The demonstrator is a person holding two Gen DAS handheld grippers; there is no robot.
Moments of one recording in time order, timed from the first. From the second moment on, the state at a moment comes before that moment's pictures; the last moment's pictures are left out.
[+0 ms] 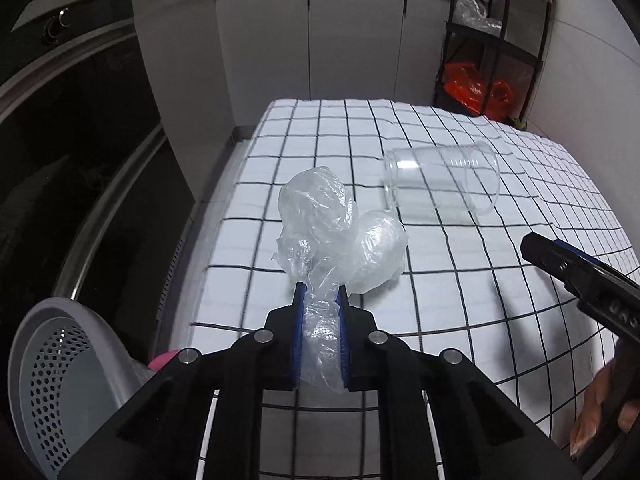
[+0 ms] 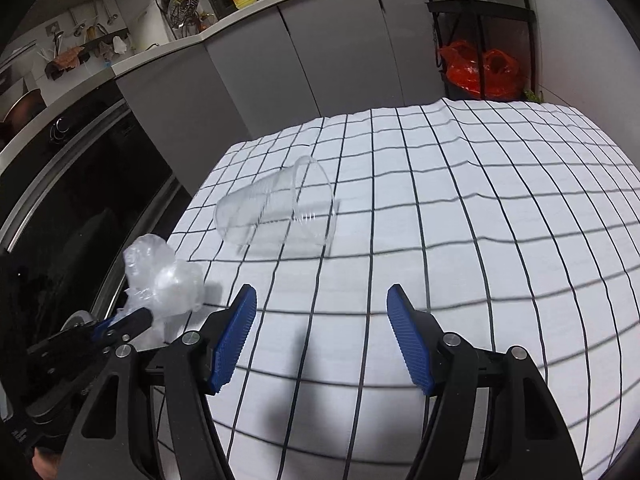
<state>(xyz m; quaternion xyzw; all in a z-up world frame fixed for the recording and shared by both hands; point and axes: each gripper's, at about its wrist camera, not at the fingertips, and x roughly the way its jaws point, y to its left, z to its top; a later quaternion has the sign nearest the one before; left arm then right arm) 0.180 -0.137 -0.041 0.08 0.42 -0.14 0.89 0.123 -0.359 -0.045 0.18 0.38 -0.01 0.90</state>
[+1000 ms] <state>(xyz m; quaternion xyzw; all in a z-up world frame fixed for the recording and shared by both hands) 0.188 -0.103 -0.012 0.05 0.39 -0.11 0.91 0.211 -0.320 -0.046 0.09 0.39 0.07 0.91</state>
